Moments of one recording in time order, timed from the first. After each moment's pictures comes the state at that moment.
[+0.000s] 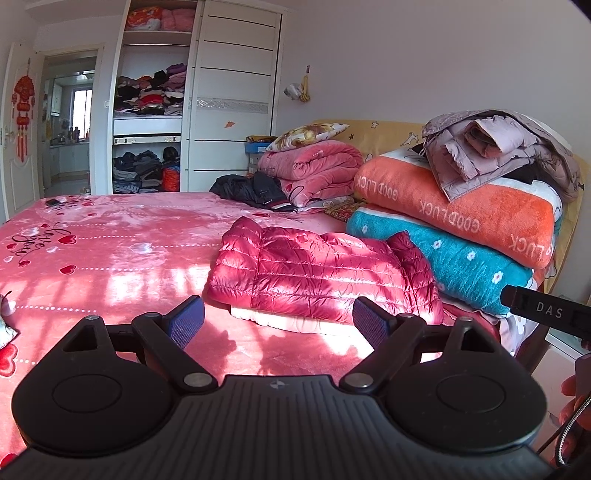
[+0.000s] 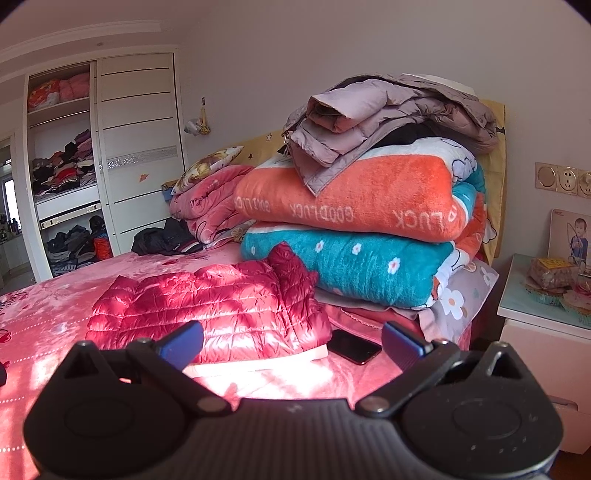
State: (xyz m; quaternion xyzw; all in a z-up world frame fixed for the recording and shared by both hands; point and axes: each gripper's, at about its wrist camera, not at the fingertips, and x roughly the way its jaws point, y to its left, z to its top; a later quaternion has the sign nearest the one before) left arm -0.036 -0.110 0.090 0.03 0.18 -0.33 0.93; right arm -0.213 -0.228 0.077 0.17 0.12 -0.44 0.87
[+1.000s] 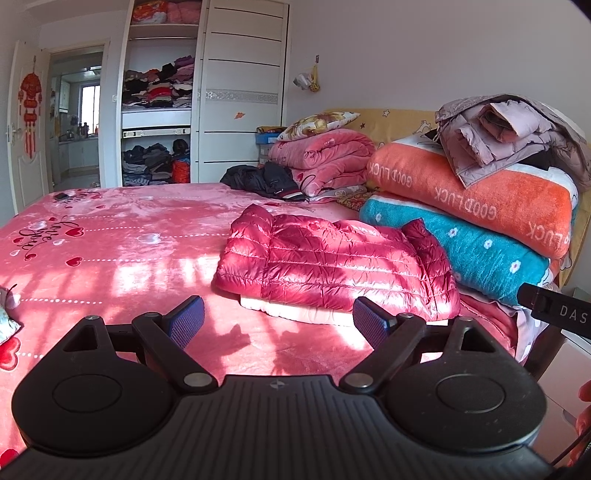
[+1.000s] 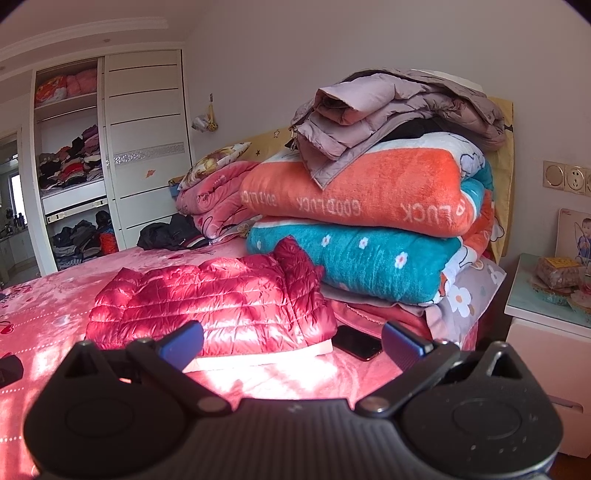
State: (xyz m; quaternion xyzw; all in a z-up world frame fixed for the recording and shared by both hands) left arm -0.021 -0.098 0.081 0.04 0.19 -0.32 0.93; right arm -0.208 -0.228 0.064 0.16 0.12 -0.43 0.88
